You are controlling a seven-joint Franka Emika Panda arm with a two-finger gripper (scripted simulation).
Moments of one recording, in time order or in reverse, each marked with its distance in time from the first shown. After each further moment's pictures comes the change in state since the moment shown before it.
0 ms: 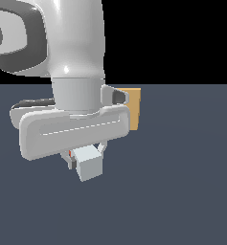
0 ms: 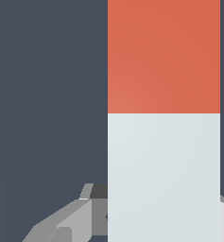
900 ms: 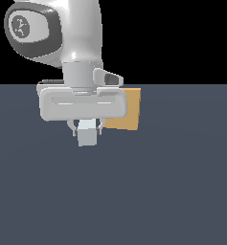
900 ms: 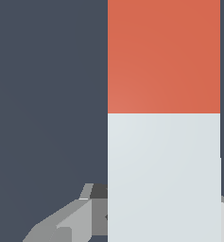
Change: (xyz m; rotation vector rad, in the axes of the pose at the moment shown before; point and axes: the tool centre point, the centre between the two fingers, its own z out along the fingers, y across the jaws) arm 0.070 0.030 -0.030 0.000 0.000 0.367
